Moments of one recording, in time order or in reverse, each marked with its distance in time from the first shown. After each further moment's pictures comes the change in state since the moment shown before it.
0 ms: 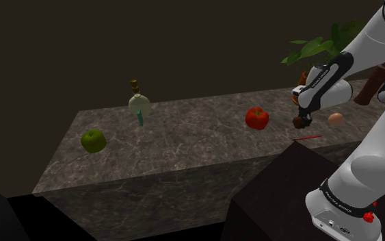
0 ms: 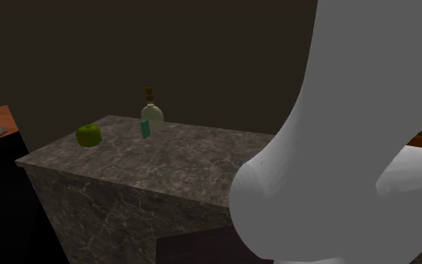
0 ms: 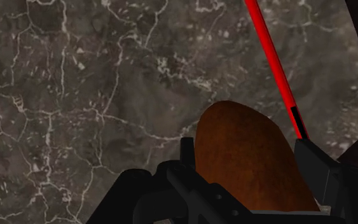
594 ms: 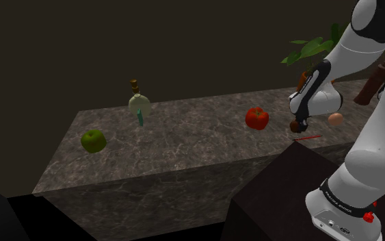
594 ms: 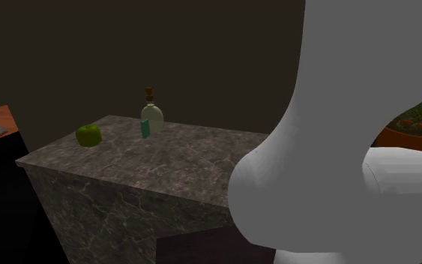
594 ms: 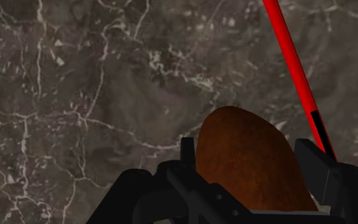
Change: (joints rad) arm -0.149 0.159 0.203 0.012 0.232 0.142 -0.147
